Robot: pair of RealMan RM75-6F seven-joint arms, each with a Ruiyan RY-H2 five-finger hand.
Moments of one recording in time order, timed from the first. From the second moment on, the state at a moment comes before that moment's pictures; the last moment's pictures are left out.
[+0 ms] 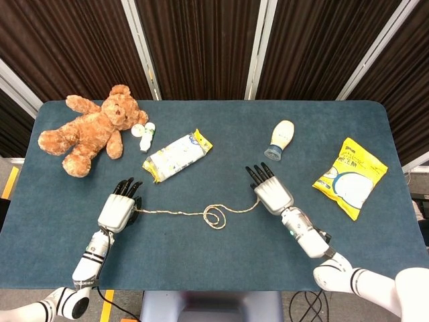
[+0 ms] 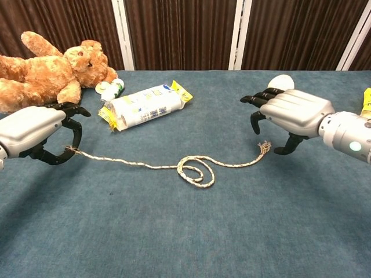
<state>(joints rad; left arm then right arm) -0.50 -1.68 -0.09 -1.18 1.41 1.17 0.26 0.66 -1.65 0.17 -1.14 -1.46 0.89 -0.47</state>
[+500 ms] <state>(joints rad) -0.51 -1.67 -0.09 -1.17 1.40 1.16 0.25 0.71 -1.73 0.15 -1.02 -1.40 0.86 -0.50</state>
